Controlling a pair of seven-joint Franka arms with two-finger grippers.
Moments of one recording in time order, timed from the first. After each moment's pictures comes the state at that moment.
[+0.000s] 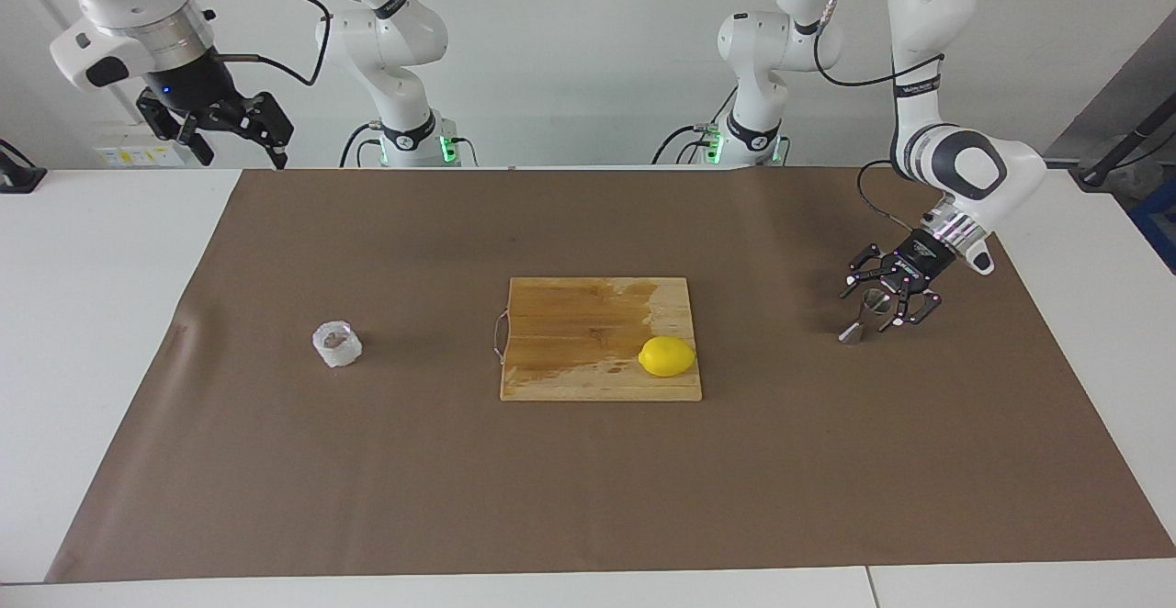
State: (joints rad) left arm -0.20 0.16 0.50 -2.26 -1.23 2.16 -0.86; right arm 0.07 -0.06 -0.14 -1.55 -0.03 1.45 0.00
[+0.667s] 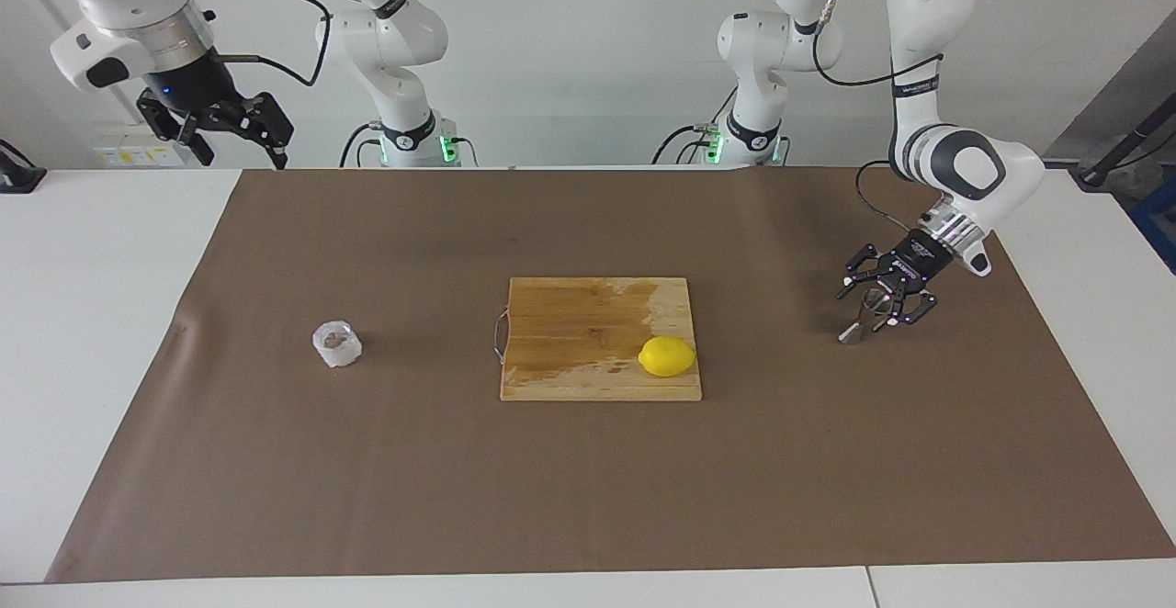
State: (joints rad) left arm -0.20 0.15 0.50 -2.26 -1.24 2.14 -0.86; right arm 0.07 -0.06 -0.14 -1.55 -0.03 1.45 0.00
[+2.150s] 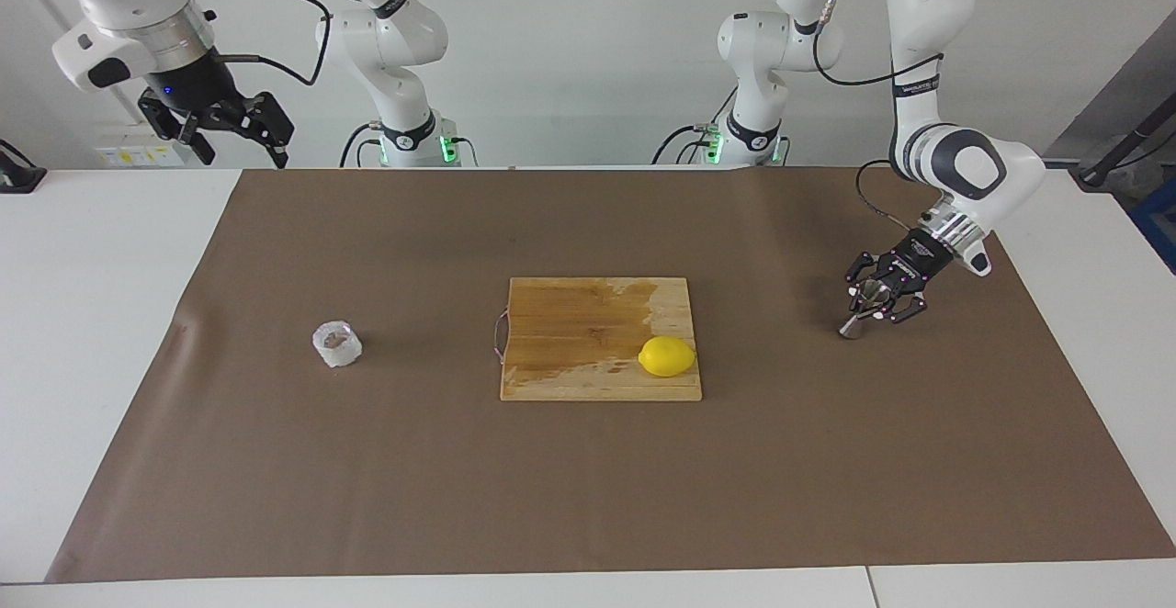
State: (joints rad) left arm -0.21 0.15 0.47 -2.23 -1.24 2.13 -0.92; right arm 0.07 -0.07 -0.14 -1.57 -0.03 1.45 0.00
